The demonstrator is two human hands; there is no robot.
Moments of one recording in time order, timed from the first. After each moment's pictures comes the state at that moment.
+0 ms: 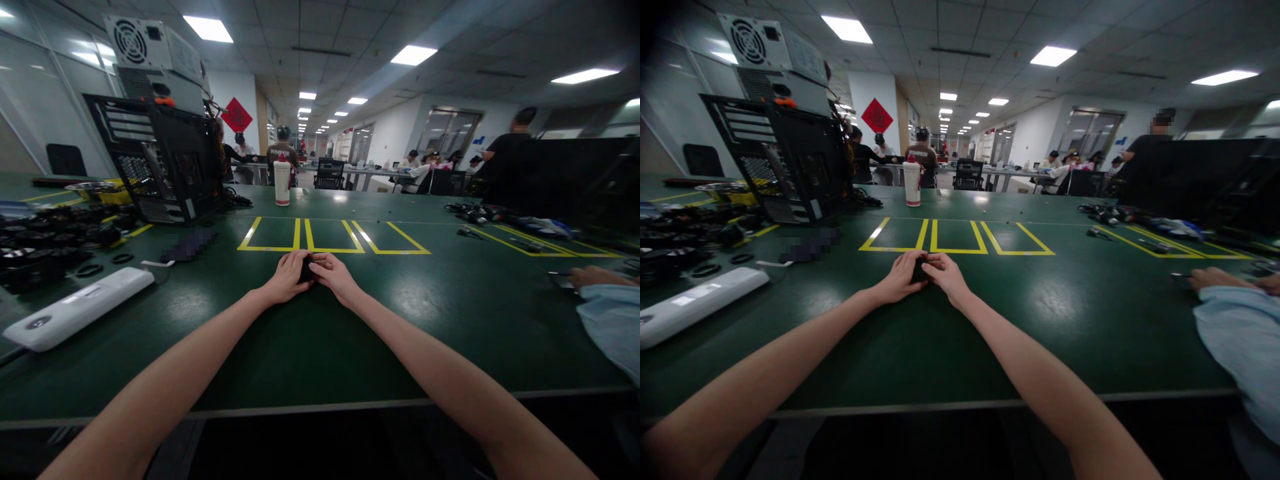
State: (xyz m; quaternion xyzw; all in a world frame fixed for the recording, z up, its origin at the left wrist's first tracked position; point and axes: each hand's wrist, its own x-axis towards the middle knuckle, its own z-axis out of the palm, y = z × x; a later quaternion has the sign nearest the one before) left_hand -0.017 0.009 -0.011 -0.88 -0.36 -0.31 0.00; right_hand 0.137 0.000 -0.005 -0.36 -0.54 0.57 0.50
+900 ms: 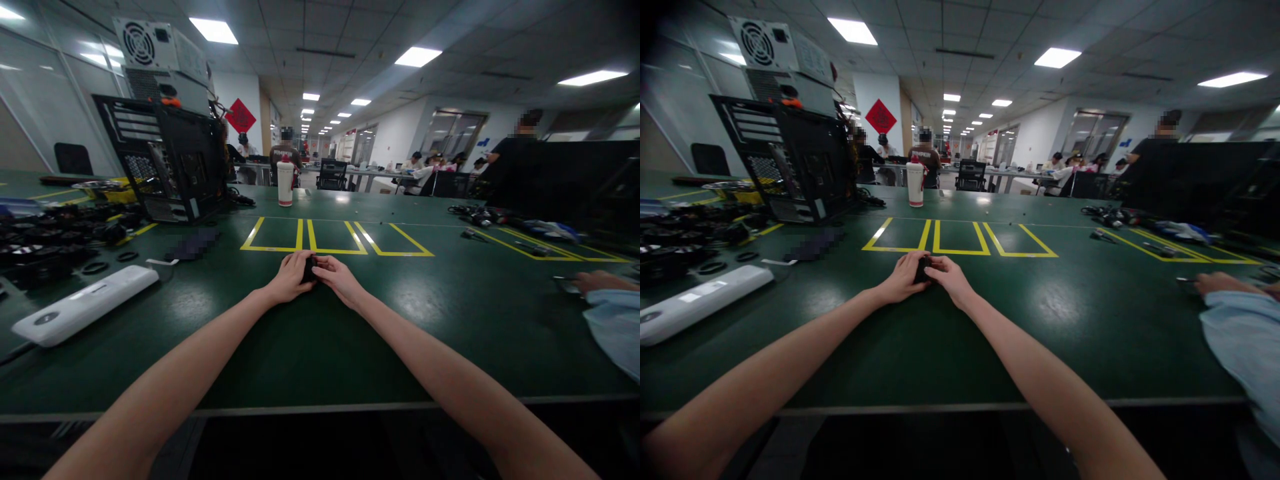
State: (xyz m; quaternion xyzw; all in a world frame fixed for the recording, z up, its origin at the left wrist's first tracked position) left_hand -0.017 0.009 -0.012 -0.87 -0.37 -0.31 0.00; right_hand 0.138 0.001 -0.007 -0.35 -0.56 0.56 0.50
